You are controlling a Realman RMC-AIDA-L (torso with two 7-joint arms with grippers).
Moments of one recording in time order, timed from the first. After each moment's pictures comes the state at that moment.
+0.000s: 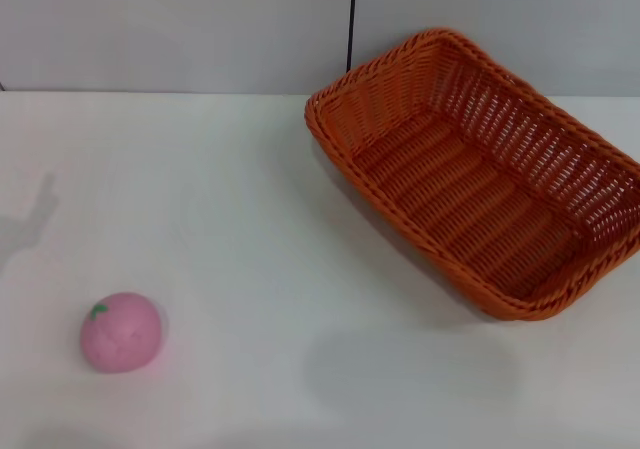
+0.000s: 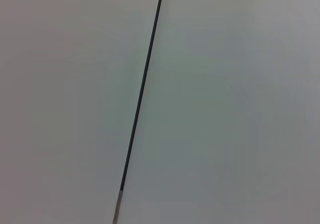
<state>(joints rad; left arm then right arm) -0.26 -2.04 -0.82 0.09 -0.80 -1.59 2.58 0.25 1.97 -0.26 -1.03 -1.87 -1.66 1.93</state>
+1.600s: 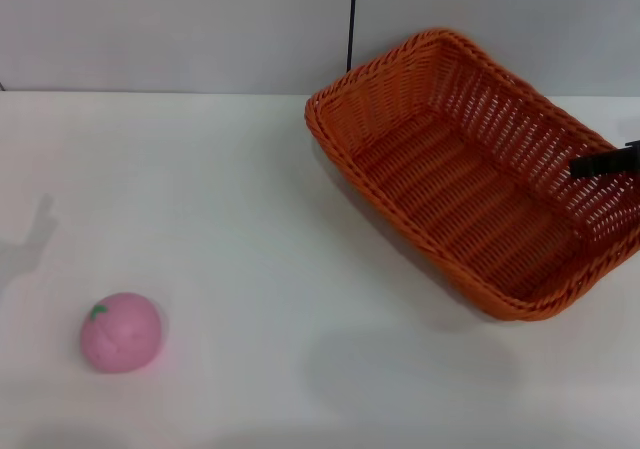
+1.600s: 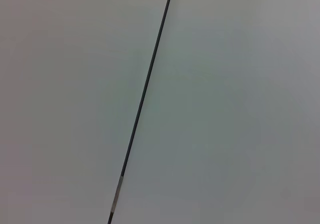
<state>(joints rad) -0.18 -2.06 -0.81 0.04 -0.79 -1.62 2.57 0.61 1.96 -0.74 -0.91 -2.43 -1.45 2.25</state>
